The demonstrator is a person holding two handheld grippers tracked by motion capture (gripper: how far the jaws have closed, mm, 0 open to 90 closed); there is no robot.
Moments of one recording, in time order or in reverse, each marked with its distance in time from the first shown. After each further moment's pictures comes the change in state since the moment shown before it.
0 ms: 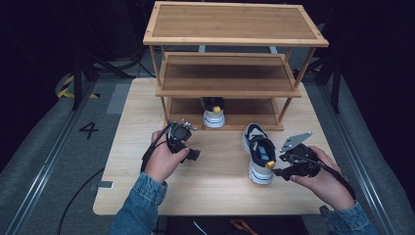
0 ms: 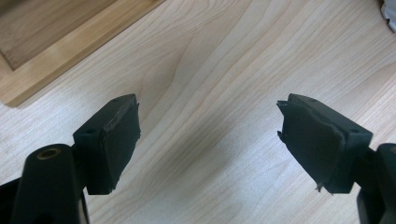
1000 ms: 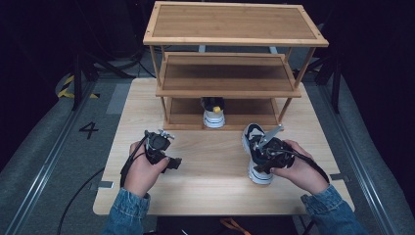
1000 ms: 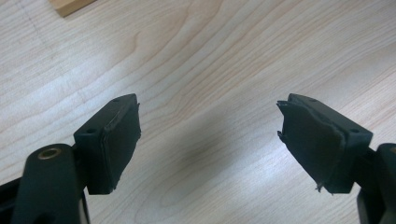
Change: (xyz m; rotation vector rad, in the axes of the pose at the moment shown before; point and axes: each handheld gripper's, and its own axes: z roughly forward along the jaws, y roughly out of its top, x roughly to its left) left arm 0.020 -0.052 -0.022 0.019 0.046 -0.103; right arm 0.000 0.041 0.047 0.068 0.168 -0.064
